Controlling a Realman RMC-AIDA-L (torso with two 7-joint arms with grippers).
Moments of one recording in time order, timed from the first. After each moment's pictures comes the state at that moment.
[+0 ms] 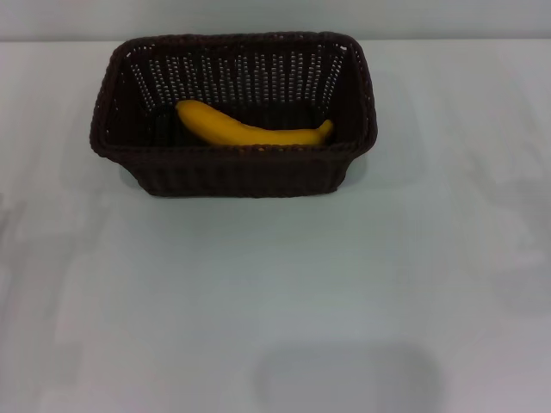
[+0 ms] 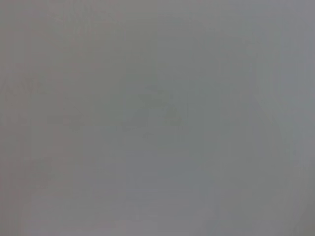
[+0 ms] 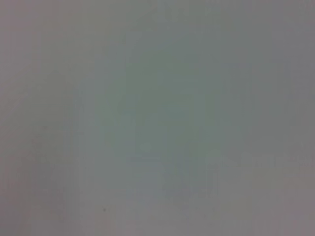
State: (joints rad) left arm -0.22 -2.09 0.39 0.02 -2.18 -1.51 2.51; right arm 0.29 2.02 2.35 0.22 -0.82 1.37 -2.57
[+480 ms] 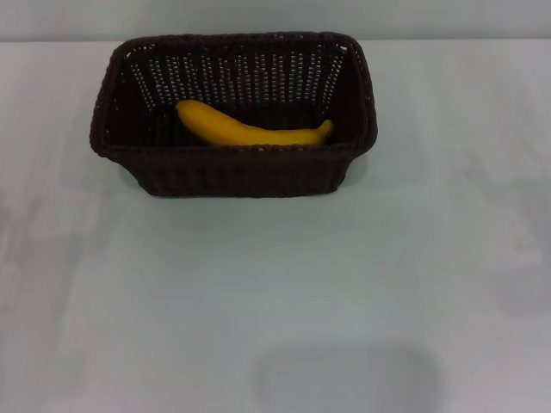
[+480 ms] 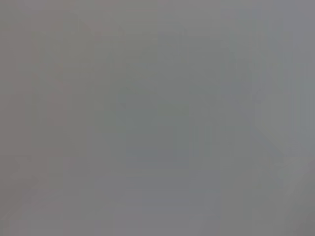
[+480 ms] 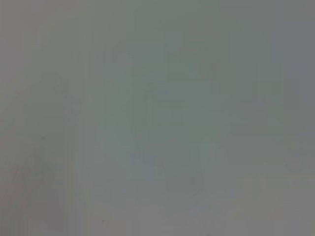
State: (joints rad) left arm -0.22 -2.09 0.39 0.01 -2.20 -1.58 2.52; right arm 0.29 2.02 2.35 0.22 -0.81 1.38 -2.57
